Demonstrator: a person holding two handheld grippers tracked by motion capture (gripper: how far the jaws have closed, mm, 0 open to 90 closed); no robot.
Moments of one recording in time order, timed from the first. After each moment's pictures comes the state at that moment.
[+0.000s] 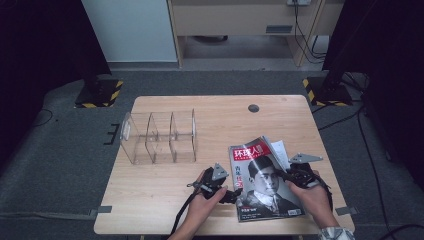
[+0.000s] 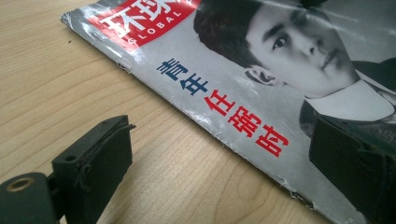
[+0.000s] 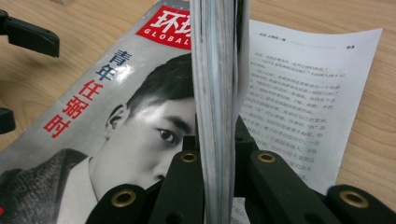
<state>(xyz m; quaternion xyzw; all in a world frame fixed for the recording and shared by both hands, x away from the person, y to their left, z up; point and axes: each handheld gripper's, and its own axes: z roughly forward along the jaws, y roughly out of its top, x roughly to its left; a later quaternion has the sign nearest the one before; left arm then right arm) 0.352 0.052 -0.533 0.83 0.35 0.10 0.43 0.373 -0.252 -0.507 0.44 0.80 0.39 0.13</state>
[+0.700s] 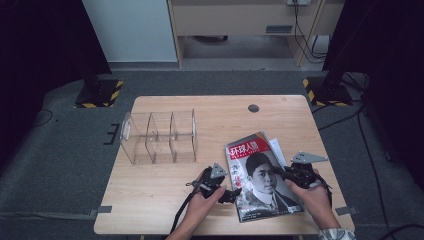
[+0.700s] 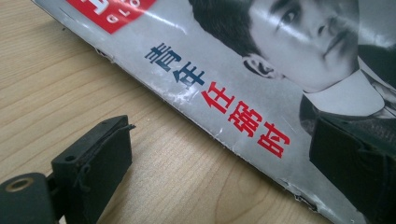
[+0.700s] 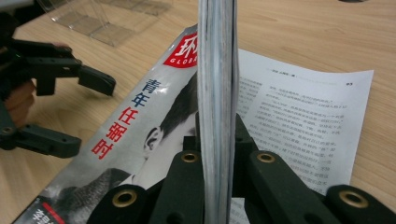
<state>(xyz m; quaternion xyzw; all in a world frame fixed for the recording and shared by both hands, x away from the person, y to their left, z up) 0.355 0.054 -0.535 0.83 0.36 0.07 0.43 0.365 -0.247 -0.488 0.40 0.78 0.46 0.12</state>
